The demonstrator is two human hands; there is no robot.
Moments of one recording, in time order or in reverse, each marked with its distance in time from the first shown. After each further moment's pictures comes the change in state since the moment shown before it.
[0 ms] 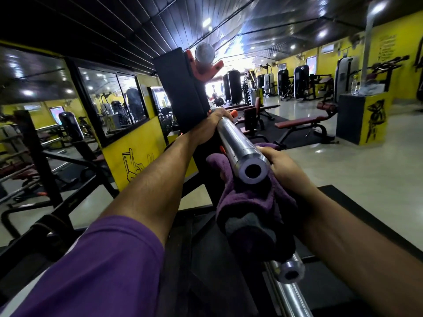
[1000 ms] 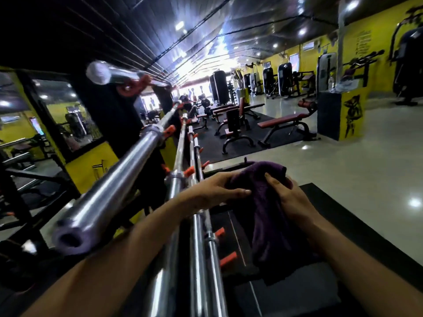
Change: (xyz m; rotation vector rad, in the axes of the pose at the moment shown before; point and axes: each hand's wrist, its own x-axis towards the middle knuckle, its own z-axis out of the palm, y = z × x) left_hand -0.002 0.049 0.216 -0.239 -0.502 -0.075; right_hand 0.052 0.029 -0.238 -0.119 0.089 -0.072
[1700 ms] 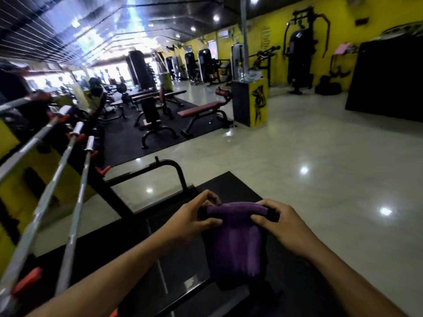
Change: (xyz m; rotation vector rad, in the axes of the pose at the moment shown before) left_hand 0.323 -0.051 0.160 0.096 0.000 0.107; right_hand 0.109 0.079 -0.355 -0.496 0.105 0.003
